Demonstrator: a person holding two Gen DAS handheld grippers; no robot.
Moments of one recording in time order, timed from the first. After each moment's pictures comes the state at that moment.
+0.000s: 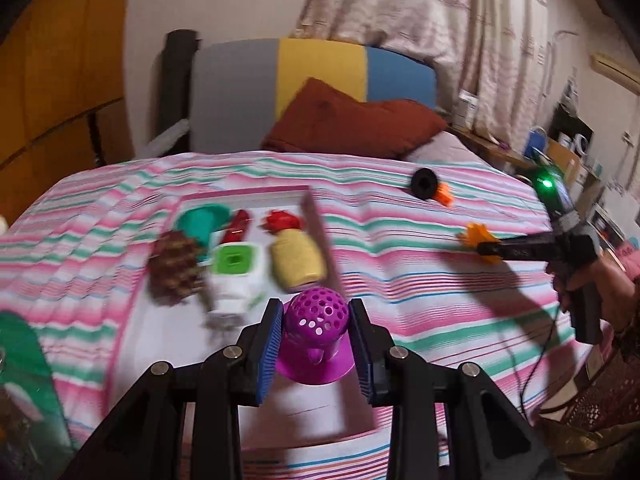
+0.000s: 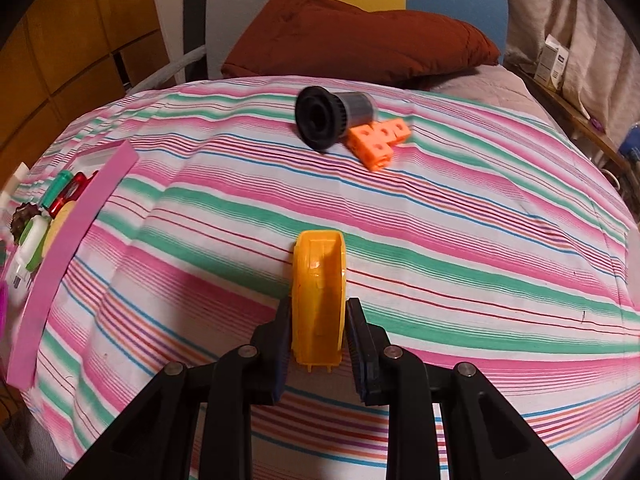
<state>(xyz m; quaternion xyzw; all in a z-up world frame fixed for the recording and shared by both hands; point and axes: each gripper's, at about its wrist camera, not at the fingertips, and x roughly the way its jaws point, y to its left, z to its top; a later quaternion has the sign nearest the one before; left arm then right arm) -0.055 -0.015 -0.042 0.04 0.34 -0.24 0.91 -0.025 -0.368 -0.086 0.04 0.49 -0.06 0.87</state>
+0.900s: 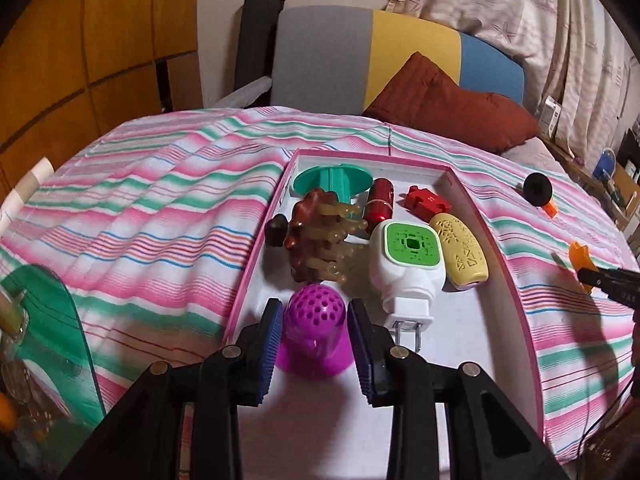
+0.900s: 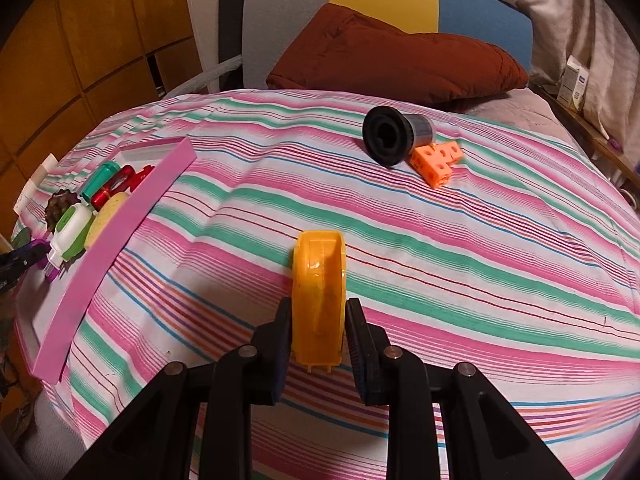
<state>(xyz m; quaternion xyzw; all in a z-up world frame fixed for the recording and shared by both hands) 0.013 0.047 -0.082 0.01 0.40 -0.12 0.91 -0.033 -0.325 -0.080 0.03 0.46 -0.01 0.89</state>
